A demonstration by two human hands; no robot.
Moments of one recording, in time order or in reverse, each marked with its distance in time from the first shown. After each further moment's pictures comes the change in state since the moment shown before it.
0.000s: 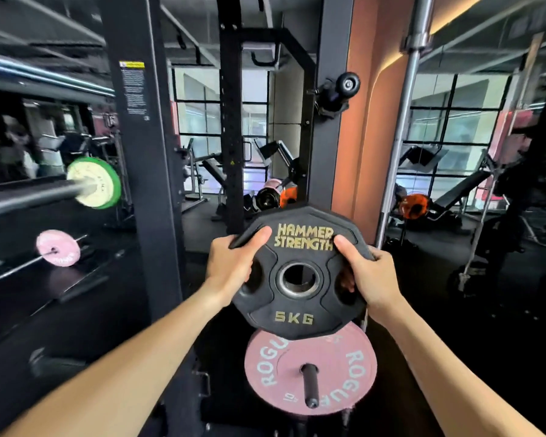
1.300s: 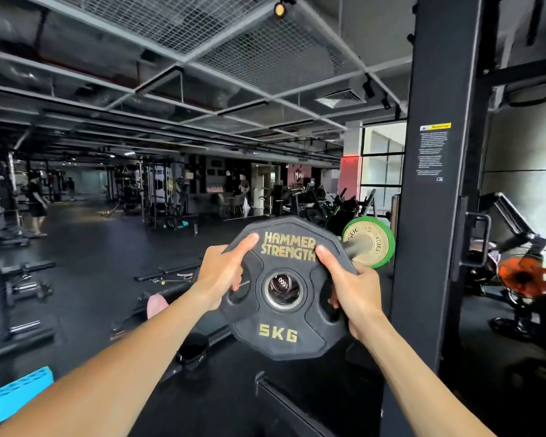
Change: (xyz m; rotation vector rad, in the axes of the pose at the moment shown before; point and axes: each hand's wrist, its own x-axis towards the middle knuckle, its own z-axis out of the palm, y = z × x) left_hand 0.041 0.063 -0.556 0.323 0.567 0.038; right_hand -0.079 -0.032 0.573 0.218 -0.460 0.136
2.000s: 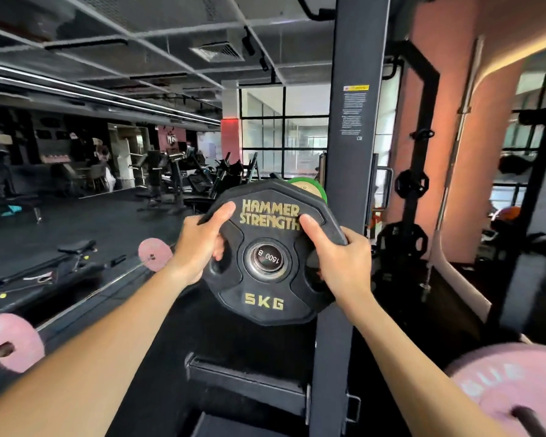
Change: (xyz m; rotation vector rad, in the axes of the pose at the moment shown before) left_hand 0.084 -0.048 0.020 -0.213 -0.387 0.058; right_hand -0.015 0.022 0.039 -0.310 0.486 -0.258
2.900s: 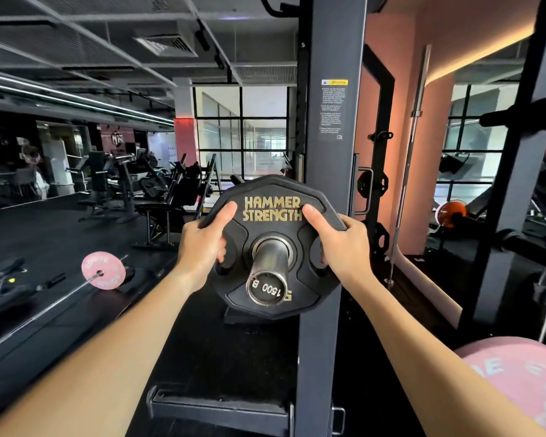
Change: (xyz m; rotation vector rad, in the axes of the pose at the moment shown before) left_hand 0.097 -0.054 0.049 -0.204 -0.085 -0.046; right_hand 0.094 0.044 0.020 -0.108 0.032 -0.026
